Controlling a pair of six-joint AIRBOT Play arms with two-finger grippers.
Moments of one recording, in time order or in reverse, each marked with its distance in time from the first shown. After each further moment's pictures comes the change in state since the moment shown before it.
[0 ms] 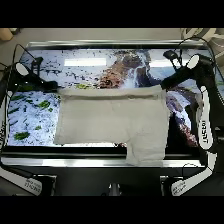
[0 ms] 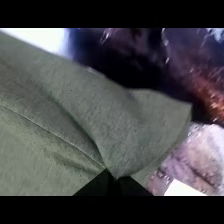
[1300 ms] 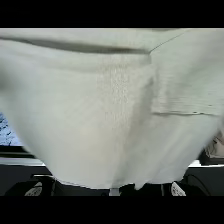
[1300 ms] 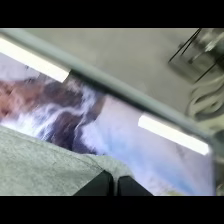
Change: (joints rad) left arm -0.016 0.776 0.175 0.008 -0.029 -0.076; right arm -0.154 0.695 0.215 0.129 0.101 -0.060
